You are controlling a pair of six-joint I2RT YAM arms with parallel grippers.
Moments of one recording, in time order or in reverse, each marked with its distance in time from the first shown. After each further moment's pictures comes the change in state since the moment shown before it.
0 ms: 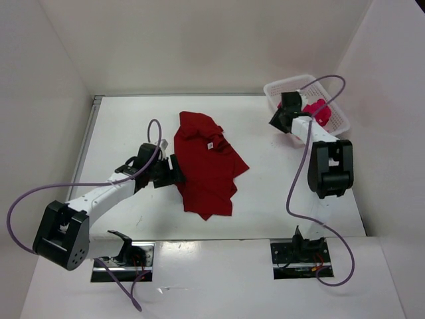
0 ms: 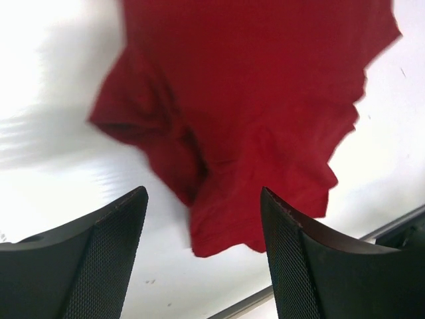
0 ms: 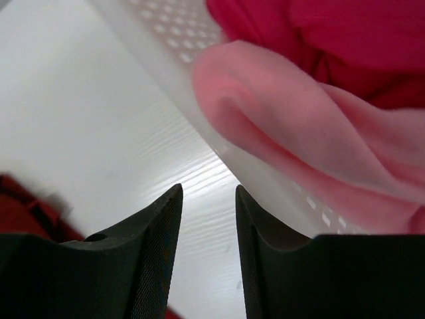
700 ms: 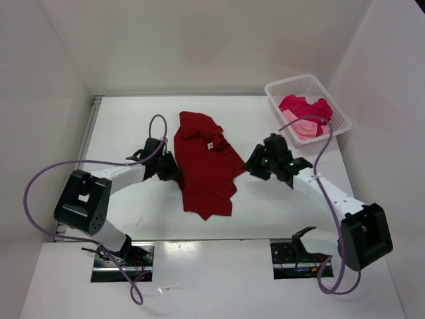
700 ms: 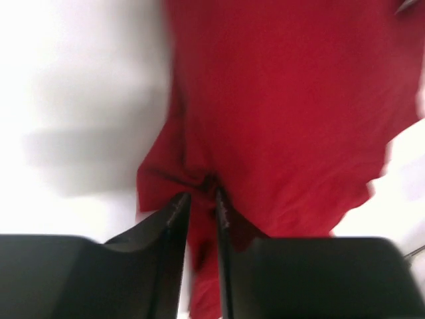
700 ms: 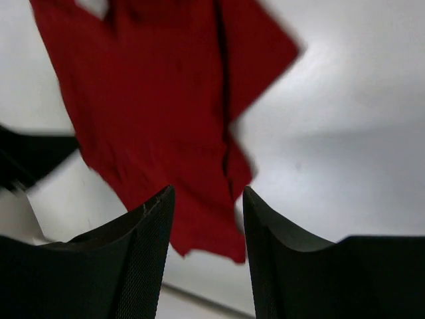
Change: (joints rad) left arm 0.080 0.270 0.041 0.131 0.005 -0.098; right arm 0.251 -0.685 -0.605 -0.076 -0.244 0.229
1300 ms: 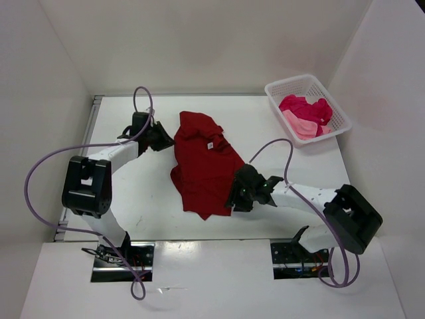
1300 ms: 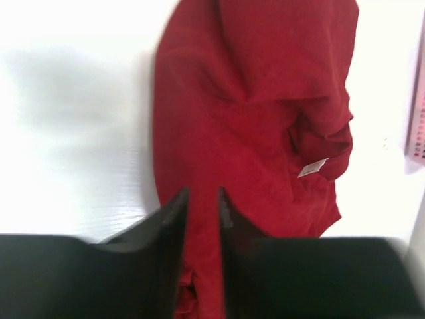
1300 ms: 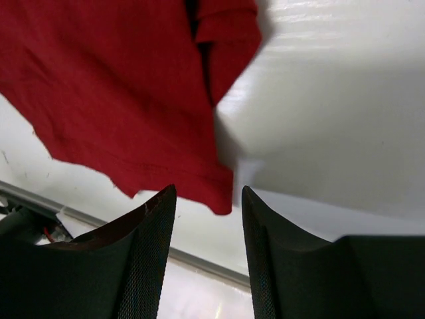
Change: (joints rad) left arm 0.165 0.172 0.319 0.069 0.034 0.023; right arm 0.412 0.134 -0.197 0.066 -0.030 0.220
